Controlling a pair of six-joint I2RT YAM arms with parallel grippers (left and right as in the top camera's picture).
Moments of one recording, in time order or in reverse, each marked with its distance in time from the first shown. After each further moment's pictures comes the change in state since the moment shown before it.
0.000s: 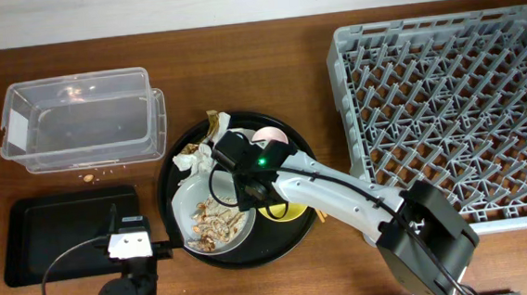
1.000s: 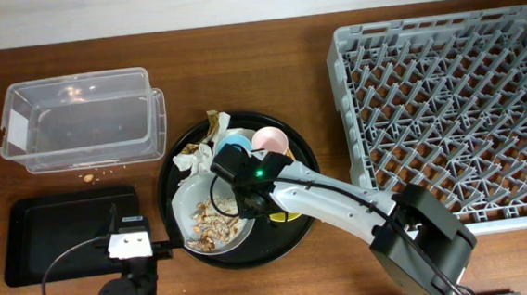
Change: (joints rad) left arm 0.000 0.000 0.000 0.000 0.000 0.000; right arm 0.033 0.002 -0.066 0.051 0.026 0.009
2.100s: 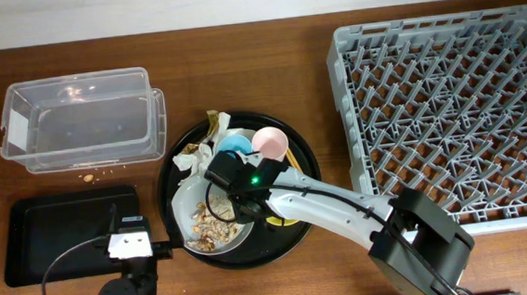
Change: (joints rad) left arm 0.000 0.000 0.000 0.000 0.000 0.000; right arm 0.037 0.000 0.000 0.008 0.038 -0.003
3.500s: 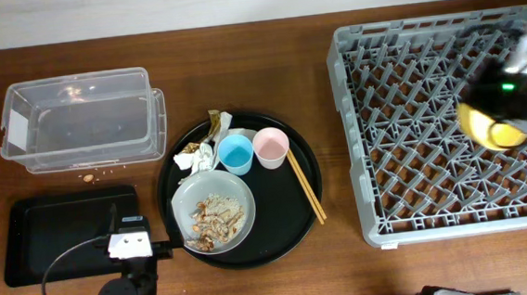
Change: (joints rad) left arm 0.000 0.000 0.000 0.000 0.000 0.000; right arm -1.218 -0.484 0.445 -0.543 -0.192 -0.354
